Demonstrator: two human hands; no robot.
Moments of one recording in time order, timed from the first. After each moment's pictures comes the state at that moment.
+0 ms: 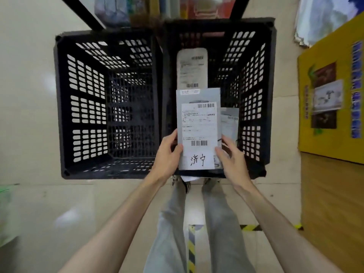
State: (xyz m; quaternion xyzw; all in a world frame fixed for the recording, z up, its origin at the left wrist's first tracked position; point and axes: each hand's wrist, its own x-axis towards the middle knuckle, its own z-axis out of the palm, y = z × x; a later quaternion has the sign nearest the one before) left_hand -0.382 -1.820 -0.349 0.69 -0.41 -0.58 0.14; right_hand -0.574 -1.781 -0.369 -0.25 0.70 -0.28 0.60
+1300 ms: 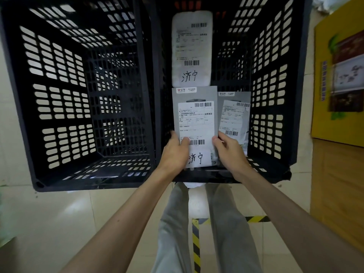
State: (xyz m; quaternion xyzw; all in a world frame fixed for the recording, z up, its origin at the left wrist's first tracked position) left_hand -0.395 -1.834 -0.421 0.72 -0.34 -0.61 0.01; right_hand -0.556 -1.798 -0.465 -0.33 0.72 -0.15 0.59
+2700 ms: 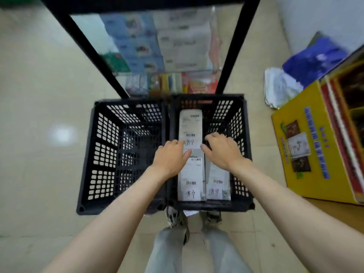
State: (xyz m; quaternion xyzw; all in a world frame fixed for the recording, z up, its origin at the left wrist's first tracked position) left_hand -0.386 -1.908 -0.249 0.60 -0.75 -0.25 -0.14; right_hand -0.565 -1.908 -0.255 -0.73 0.64 0.06 0.22
